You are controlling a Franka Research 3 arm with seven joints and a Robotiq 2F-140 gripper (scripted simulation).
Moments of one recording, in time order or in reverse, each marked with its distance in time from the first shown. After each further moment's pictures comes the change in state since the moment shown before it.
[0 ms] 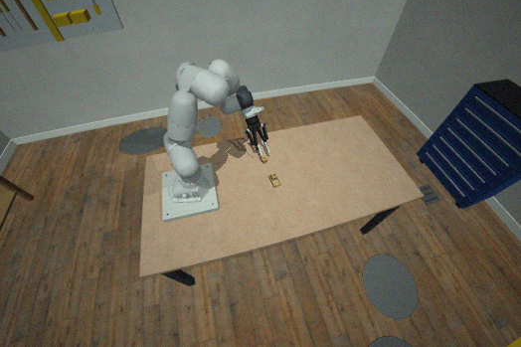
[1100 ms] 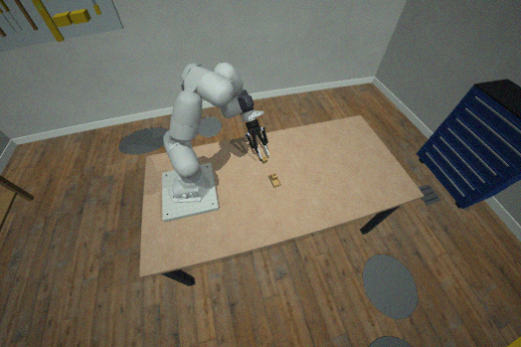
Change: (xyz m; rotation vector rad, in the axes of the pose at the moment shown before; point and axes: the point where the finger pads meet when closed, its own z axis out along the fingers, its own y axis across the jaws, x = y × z) arm -0.017 0.002 0.022 -0.010 0.011 0.008
